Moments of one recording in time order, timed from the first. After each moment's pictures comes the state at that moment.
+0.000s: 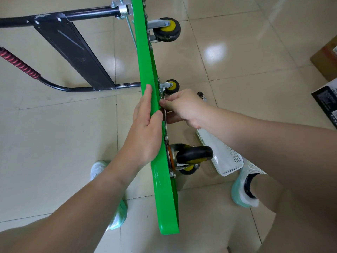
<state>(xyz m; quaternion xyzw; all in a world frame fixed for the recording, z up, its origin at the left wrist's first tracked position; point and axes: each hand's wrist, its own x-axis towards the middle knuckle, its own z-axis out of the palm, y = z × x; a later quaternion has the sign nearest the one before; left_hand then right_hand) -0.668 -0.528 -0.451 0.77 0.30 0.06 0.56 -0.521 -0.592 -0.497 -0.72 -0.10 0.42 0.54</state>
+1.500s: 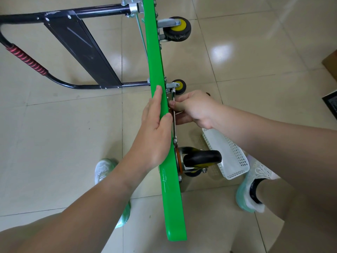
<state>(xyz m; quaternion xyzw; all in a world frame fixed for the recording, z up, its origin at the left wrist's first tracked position) -0.670 -0.525 -0.450 0.79 0.28 0.05 0.55 -0.510 -0.590 -0.505 -0.67 -0.07 0.48 0.56</state>
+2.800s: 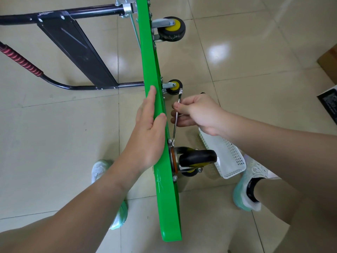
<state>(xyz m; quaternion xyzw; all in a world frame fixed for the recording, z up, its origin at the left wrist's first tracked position) -0.669 -0.526 -0.451 0.79 0.29 0.05 0.54 -0.520 -0.621 -0.490 -0.67 -0.05 0.44 0.60</state>
